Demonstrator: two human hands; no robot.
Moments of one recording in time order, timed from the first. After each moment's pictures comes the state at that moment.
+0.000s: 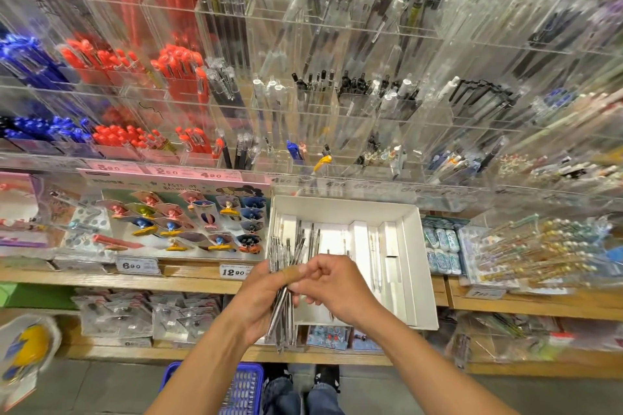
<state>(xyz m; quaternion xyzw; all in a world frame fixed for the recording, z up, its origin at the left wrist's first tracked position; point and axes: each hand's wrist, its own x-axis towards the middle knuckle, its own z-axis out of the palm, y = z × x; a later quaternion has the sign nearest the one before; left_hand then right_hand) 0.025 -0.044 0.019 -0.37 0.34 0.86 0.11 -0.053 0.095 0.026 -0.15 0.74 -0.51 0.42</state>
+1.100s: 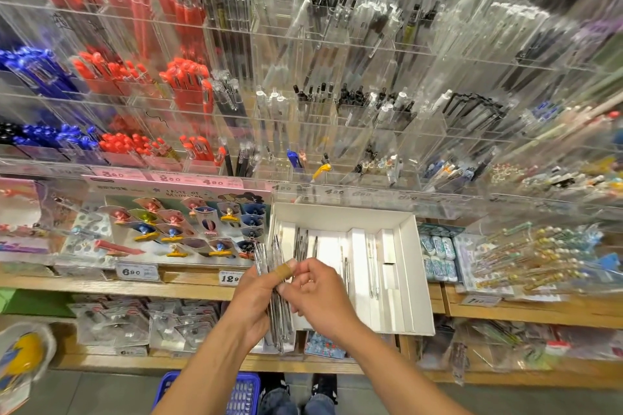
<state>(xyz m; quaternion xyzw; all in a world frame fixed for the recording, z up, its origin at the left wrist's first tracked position) 0.023 -0.044 0.014 -0.43 0.31 0.85 0.04 -0.028 0.074 0.029 -0.09 0.76 -0.53 0.37</state>
